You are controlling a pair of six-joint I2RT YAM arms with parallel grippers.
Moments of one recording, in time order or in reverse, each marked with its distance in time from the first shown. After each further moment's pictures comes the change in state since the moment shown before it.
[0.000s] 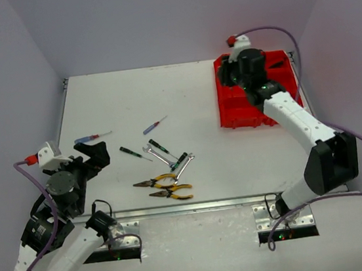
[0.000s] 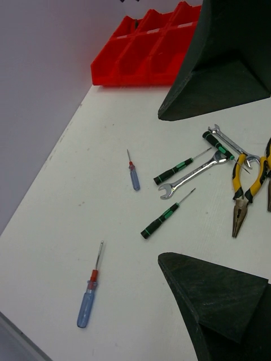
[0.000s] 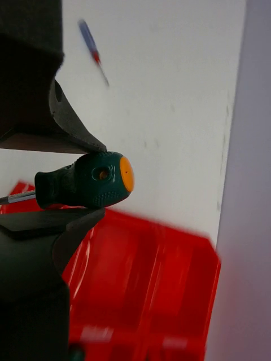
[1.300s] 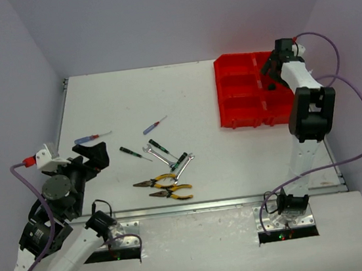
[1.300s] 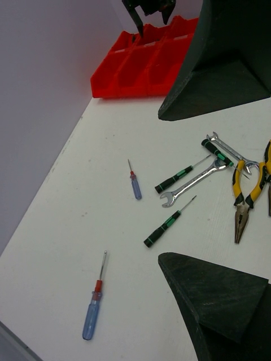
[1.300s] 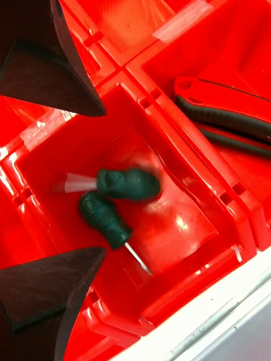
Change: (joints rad) left arm 0.000 -0.029 0.000 0.019 0.034 0.019; right arm -0.460 0.631 0.490 -0.373 0.255 0.421
